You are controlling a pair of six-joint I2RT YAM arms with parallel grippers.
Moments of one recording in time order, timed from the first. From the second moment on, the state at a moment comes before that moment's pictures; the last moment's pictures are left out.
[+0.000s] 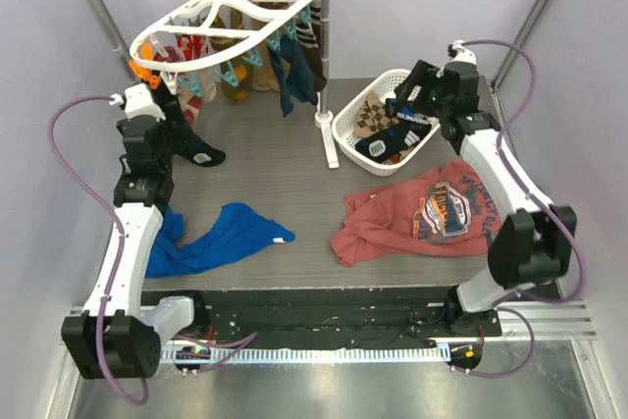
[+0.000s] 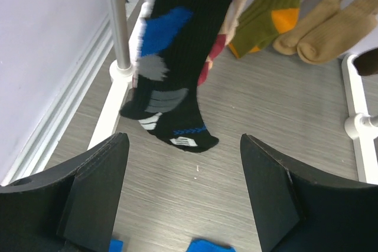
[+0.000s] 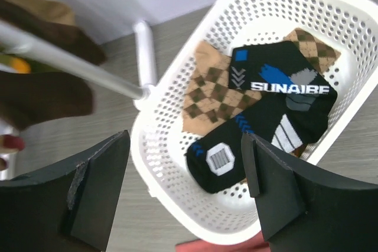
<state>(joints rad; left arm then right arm) 0.00 1.05 1.00 -0.18 -0.26 -0.21 0.13 1.59 1.39 -0.19 -0.02 0.47</state>
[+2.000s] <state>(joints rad) 0.20 1.10 1.03 -0.18 0.19 -0.36 0.49 1.14 1.10 -0.16 -0.10 0.52</state>
